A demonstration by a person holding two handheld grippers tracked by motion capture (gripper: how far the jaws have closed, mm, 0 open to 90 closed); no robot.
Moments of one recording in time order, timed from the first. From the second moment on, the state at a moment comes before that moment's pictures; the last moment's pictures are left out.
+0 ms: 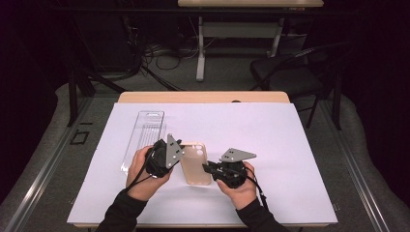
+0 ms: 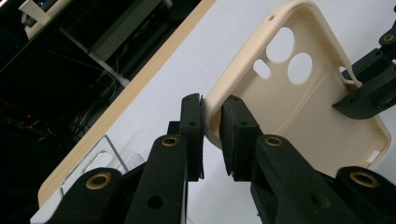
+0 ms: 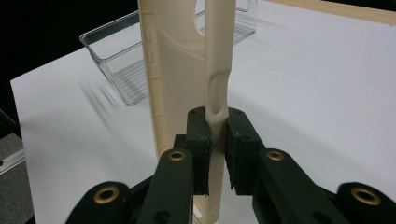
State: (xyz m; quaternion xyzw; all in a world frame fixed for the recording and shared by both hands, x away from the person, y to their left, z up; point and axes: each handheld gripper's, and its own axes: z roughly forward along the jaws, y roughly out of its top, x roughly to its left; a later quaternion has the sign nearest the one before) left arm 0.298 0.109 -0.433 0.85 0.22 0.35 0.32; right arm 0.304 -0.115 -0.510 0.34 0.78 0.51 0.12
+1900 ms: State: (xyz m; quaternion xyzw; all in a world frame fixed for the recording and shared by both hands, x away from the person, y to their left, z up) left arm 0.306 0.122 -0.430 0.85 0.23 0.34 0.33; right arm 0.304 -0.118 -0.503 0.35 0.76 0.53 0.12
